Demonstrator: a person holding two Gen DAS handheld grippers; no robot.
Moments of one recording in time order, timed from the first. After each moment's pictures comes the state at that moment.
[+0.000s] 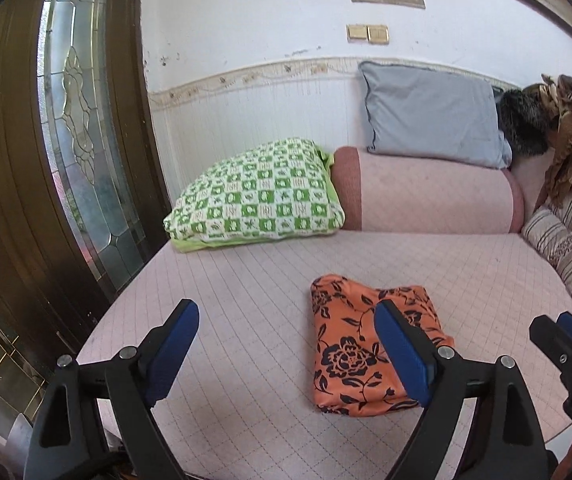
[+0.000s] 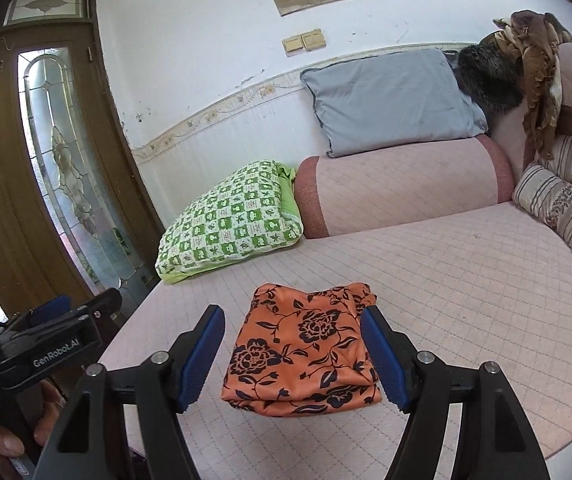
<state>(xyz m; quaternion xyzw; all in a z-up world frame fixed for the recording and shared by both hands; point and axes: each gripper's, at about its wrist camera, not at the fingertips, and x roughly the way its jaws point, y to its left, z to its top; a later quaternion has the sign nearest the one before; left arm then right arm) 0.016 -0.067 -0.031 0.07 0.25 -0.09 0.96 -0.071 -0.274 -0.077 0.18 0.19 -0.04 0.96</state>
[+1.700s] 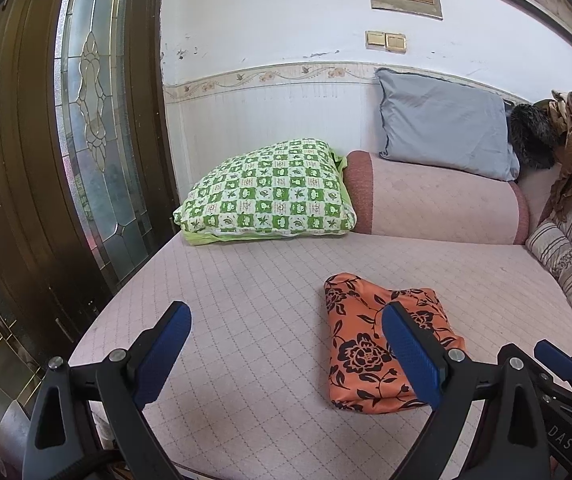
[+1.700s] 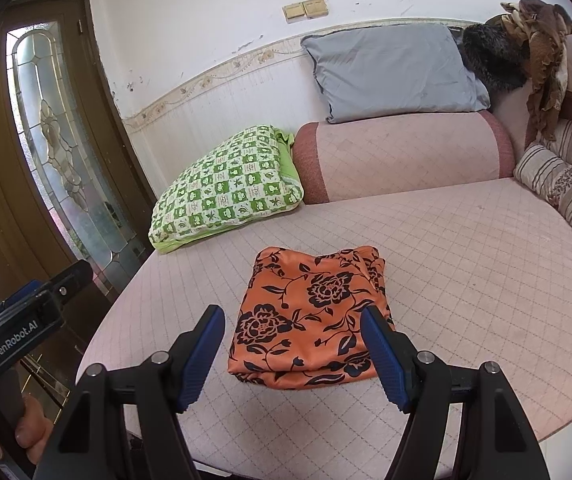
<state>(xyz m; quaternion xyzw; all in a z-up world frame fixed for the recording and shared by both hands) 0.014 -0.038 -0.042 0.05 0.25 -0.08 0.96 -0.051 -0.244 -0.098 0.18 0.25 -0.05 0.95</state>
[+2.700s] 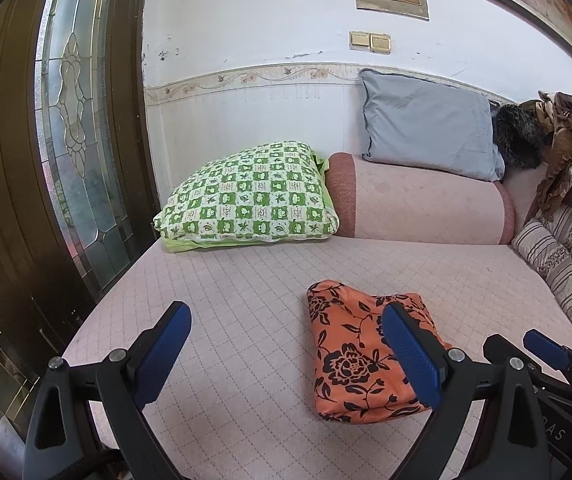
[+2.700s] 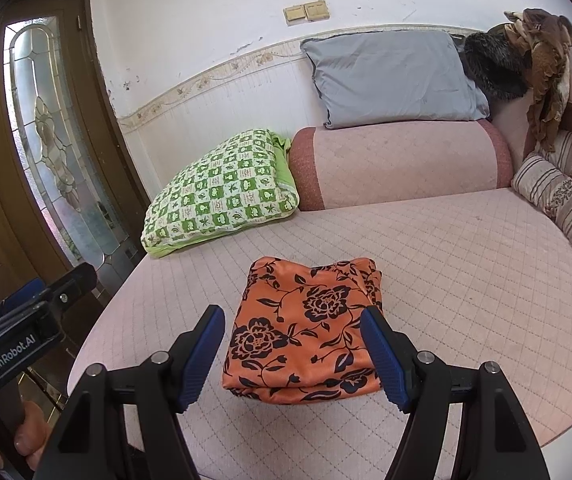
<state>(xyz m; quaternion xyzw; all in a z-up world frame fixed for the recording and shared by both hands) 0.031 -0.047 -0.038 0.05 0.25 -0.11 0.96 -0.032 -0.244 -0.087 0.17 0.25 -0.07 0.95</state>
